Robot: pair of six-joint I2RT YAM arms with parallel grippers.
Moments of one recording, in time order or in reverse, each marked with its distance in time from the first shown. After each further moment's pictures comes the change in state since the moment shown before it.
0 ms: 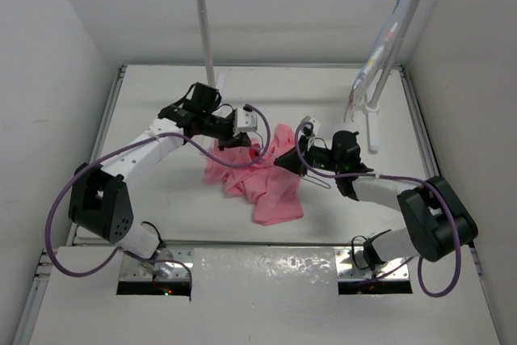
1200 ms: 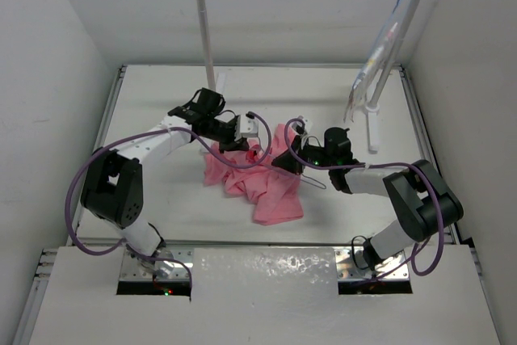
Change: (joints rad) left arm 0.019 0.109 -0.032 0.037 -0.022 0.100; right arm 0.002 0.156 0.058 -0.008 0.012 -0.028
